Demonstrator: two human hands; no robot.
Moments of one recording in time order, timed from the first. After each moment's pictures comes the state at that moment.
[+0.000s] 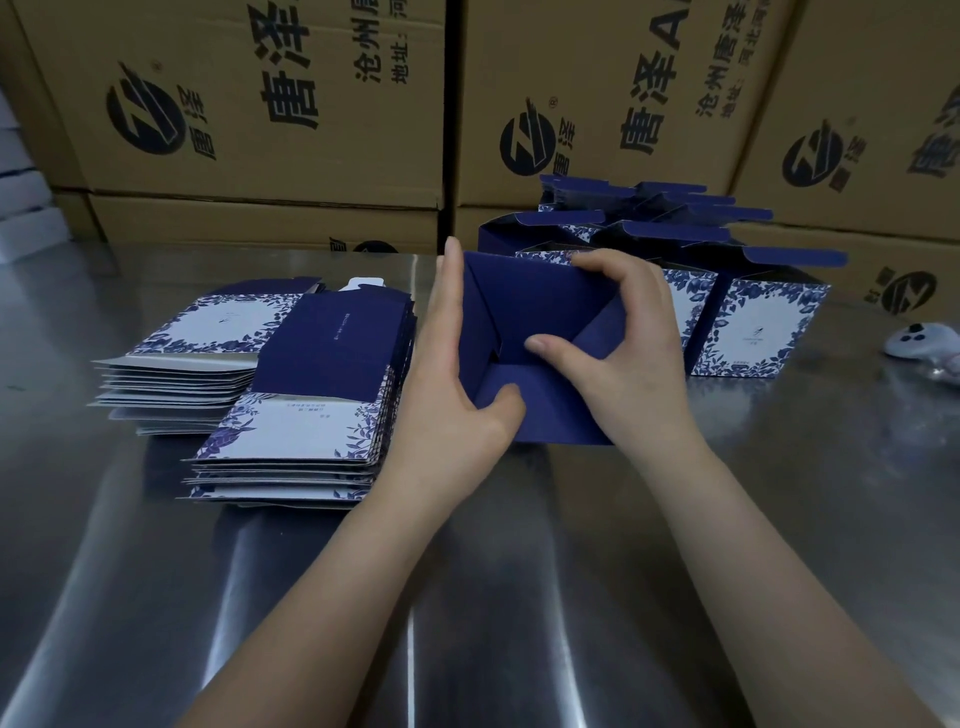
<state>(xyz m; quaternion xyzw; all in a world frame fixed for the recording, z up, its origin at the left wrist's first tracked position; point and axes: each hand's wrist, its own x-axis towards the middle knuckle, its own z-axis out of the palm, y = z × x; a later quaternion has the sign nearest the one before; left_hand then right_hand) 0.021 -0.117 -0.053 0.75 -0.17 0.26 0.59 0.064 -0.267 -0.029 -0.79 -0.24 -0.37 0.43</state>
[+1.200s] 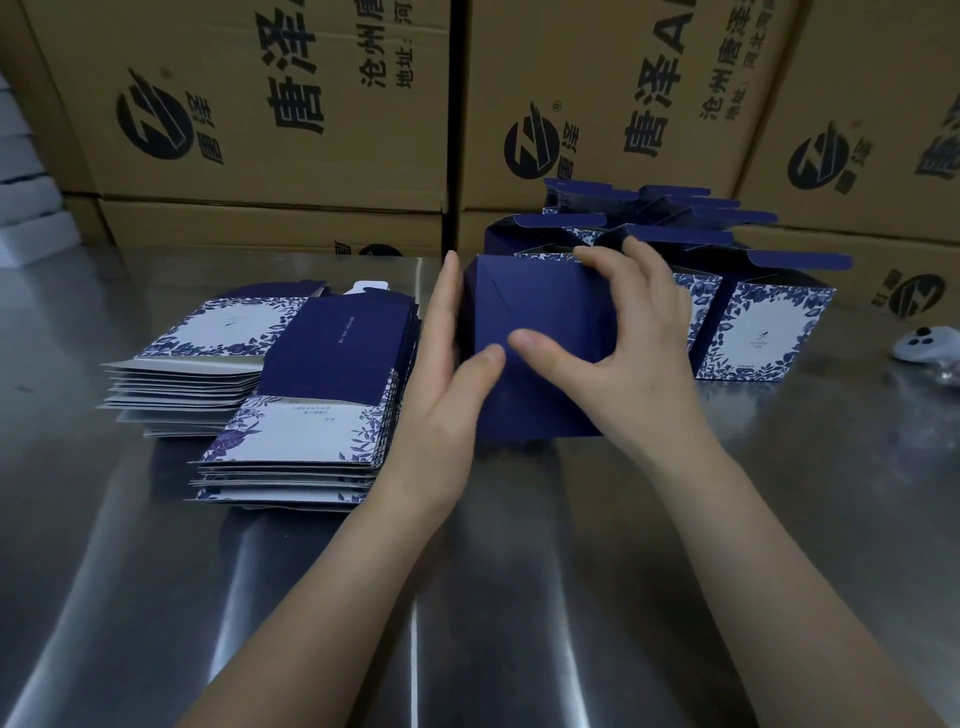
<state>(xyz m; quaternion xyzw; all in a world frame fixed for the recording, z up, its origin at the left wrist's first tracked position) 0.027 -0.115 -0.058 0.64 -0.20 0.22 0.71 0.050 -0.261 -0.020 -0.85 -0.17 -0.31 0.38</state>
